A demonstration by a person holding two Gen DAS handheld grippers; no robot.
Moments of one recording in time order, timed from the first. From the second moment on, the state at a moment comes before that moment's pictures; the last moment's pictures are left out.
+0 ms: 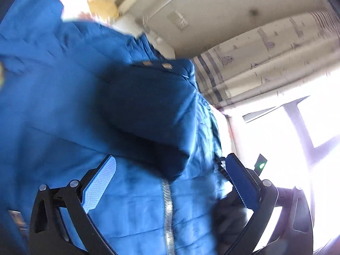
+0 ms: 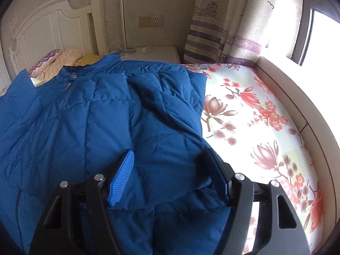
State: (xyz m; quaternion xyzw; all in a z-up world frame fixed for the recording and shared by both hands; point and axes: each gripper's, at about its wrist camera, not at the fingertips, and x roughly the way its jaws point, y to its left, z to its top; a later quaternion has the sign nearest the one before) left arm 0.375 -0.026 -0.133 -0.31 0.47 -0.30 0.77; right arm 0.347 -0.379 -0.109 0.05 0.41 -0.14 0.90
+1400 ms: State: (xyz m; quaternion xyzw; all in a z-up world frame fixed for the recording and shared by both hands) left arm 0.324 -0.001 -0.069 -0.08 0.21 0.13 0.97; right arm 0.349 -0.386 -0.110 0.07 0.39 -0.14 0.91
